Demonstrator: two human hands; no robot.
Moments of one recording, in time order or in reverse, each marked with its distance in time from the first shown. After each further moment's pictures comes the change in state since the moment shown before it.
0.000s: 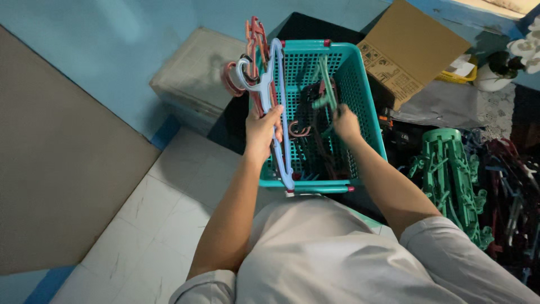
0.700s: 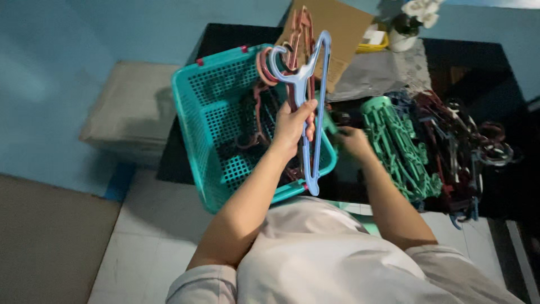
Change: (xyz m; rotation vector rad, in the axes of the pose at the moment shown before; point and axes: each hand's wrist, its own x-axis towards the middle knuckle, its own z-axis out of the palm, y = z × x) left_hand -0.004 -0.061 0.193 -0.177 -0.509 -0.289; right_hand -0.111 0.129 -0.151 0.374 -0.079 0.417
